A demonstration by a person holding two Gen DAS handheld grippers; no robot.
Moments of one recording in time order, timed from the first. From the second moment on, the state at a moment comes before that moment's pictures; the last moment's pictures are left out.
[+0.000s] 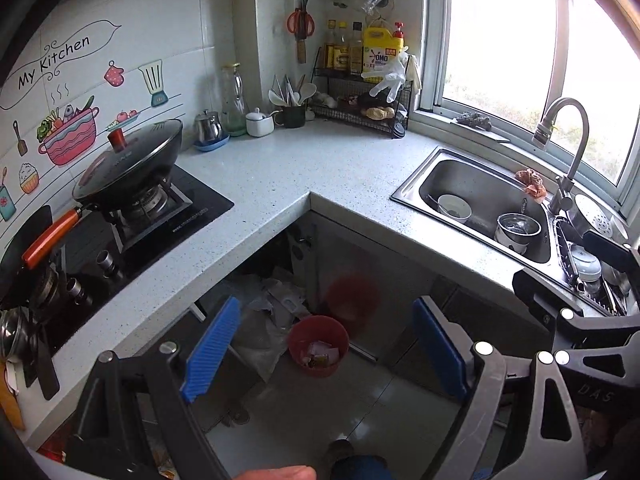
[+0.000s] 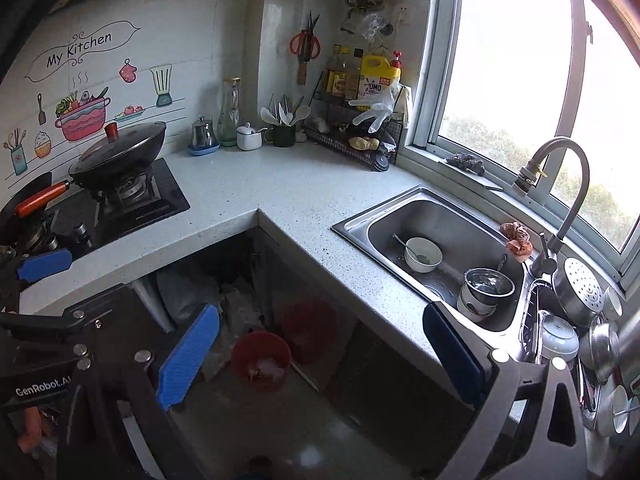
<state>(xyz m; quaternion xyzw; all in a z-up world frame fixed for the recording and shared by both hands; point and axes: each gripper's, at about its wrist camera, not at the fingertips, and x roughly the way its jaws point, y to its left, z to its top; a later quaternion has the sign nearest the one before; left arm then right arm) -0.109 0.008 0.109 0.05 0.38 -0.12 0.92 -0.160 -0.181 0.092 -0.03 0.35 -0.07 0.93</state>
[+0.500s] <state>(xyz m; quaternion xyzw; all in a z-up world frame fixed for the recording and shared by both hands) -0.113 0.005 0.117 0.06 0.37 -0.13 0.92 -0.171 -0.174 0.093 -0.03 0.35 -0.09 0.93</state>
